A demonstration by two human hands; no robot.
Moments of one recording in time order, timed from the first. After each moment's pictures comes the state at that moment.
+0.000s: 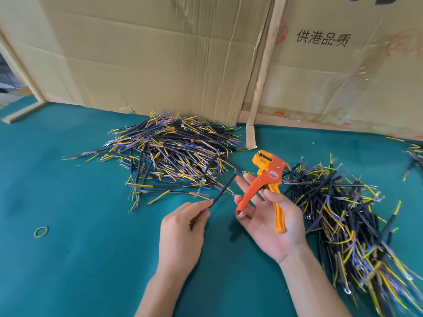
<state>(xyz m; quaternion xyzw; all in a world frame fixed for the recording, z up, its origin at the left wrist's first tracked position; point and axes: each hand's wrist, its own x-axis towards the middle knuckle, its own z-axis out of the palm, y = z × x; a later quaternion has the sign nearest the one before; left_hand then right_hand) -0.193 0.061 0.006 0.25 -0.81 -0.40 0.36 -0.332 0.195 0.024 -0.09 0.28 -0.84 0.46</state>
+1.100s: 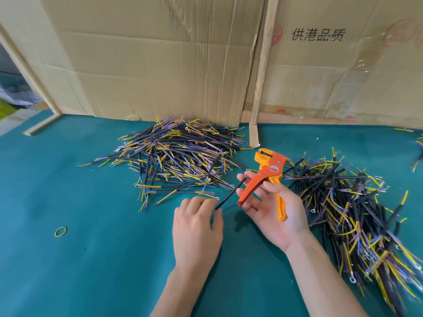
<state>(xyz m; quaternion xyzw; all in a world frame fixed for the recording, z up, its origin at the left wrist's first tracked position) -0.199 0.082 0.013 0.26 -0.88 -0.16 0.37 -0.337 0.192 0.026 -0.10 0.32 -0.84 0.43</state>
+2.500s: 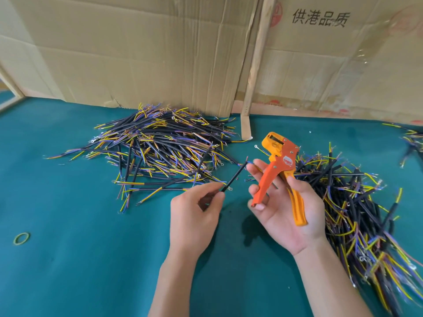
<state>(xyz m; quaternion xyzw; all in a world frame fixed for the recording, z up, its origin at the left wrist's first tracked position) -0.229 0.067 0.017 0.24 -0.77 -0.48 0.35 -0.350 0.214 0.028 -0.16 0.26 -0.84 0.45</state>
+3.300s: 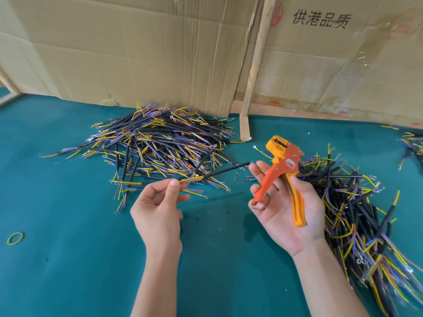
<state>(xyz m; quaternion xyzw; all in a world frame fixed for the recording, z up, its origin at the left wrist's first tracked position) -0.218 0.046 0.021 0.38 -0.48 -0.64 0.47 -0.354 0.216 0.026 -0.13 0.27 -0.86 0.42</state>
